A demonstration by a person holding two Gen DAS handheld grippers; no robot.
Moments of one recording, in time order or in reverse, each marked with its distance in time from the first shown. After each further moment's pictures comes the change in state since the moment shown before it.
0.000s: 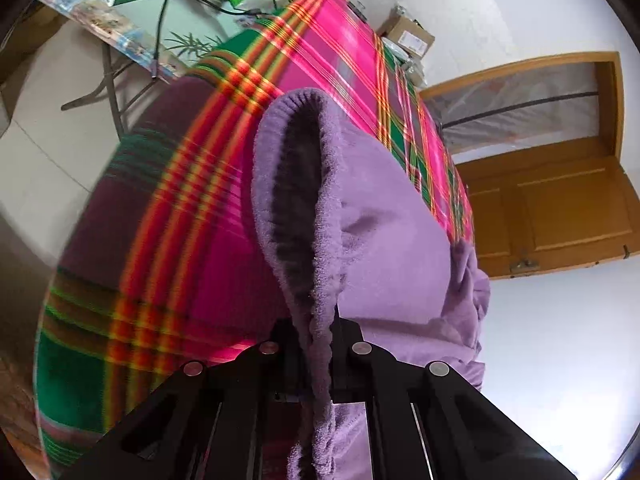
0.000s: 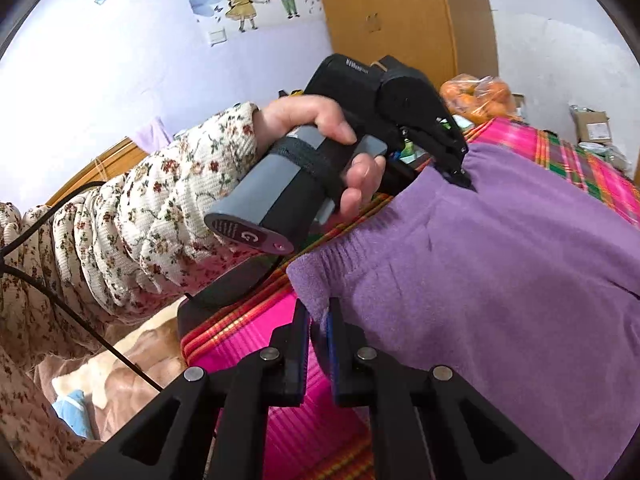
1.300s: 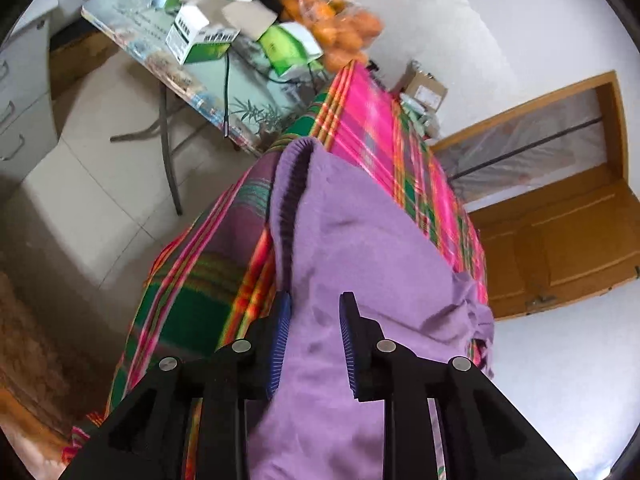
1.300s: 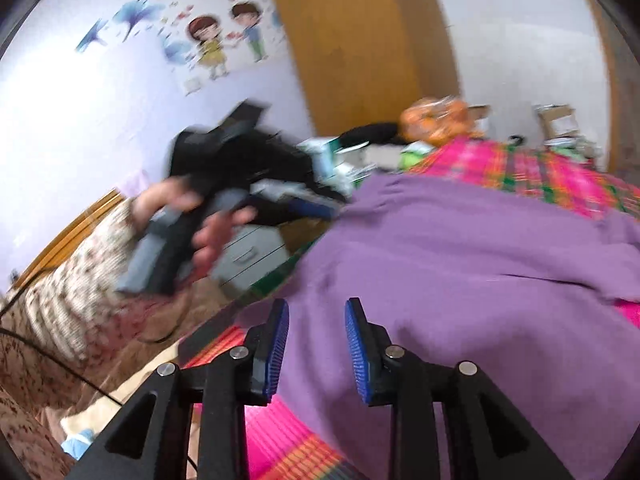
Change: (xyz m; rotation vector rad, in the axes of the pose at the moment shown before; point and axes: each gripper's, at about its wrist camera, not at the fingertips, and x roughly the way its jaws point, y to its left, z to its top) left arm -0.088 -0.004 -0.045 0.008 -0.221 0.110; right arm -0.061 -0.050 0.006 0.145 -0.154 -0.077
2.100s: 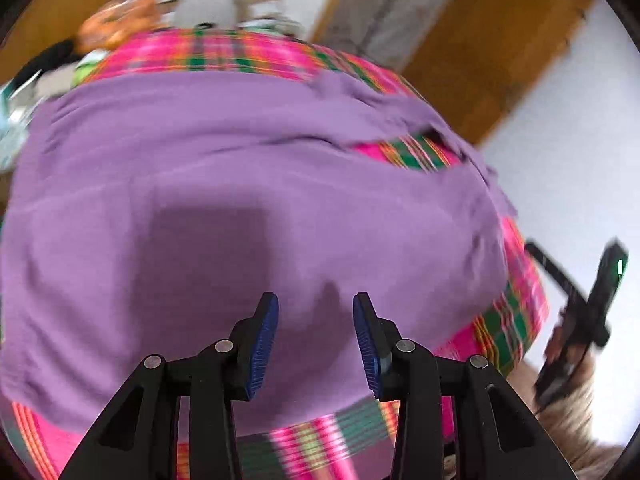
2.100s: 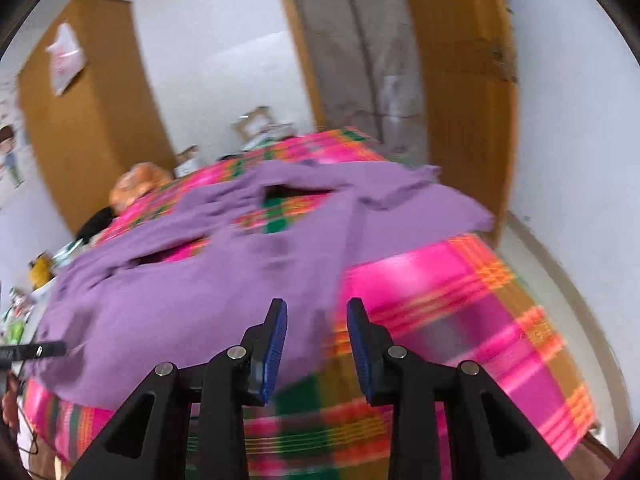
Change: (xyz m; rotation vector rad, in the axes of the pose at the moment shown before) left arm 0.074 -0.171 -0.220 0.726 0.183 0.043; right arm -0.266 -0.228 -0.147 0.532 -0.162 -0.774
